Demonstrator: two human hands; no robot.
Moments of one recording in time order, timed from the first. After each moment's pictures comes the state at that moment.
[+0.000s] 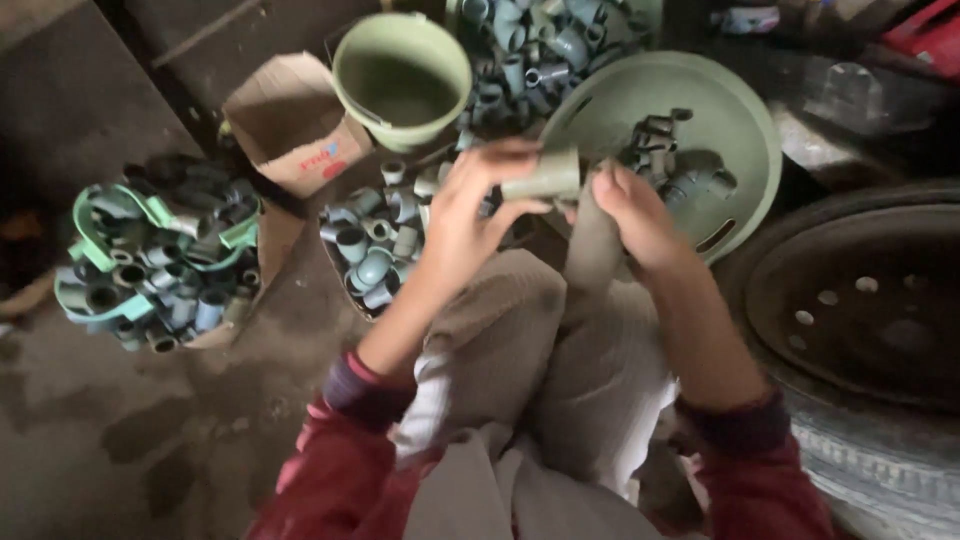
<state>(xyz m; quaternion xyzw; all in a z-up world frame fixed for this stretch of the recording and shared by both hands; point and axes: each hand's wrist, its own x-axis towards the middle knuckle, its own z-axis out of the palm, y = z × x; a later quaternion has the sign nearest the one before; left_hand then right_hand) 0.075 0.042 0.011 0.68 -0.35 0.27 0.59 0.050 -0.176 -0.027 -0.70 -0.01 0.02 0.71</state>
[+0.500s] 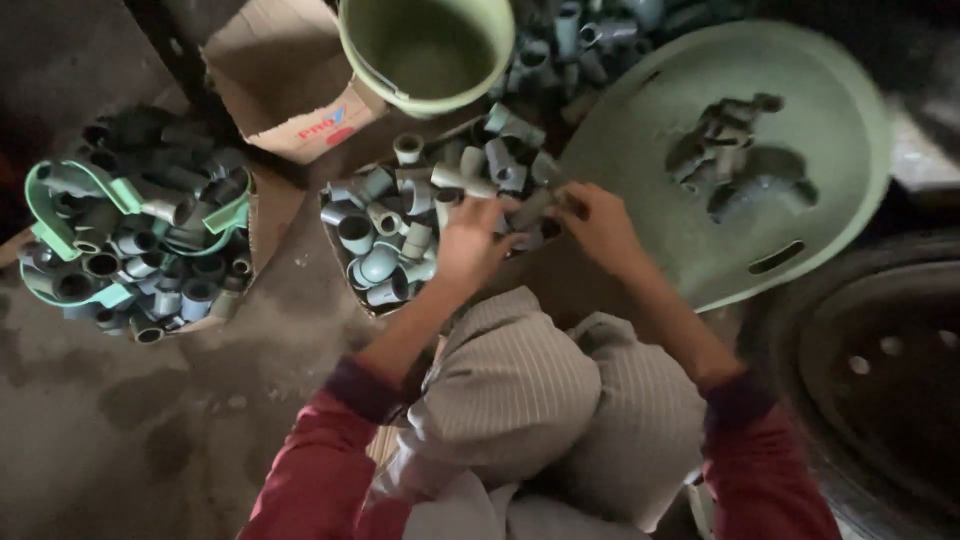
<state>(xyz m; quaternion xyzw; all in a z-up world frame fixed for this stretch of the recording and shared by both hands) 0.146 0.058 -0.237 0.91 -0.19 0.11 0.36 0.164 -0.174 -0.224 -0.92 -0.03 0.13 0.36</state>
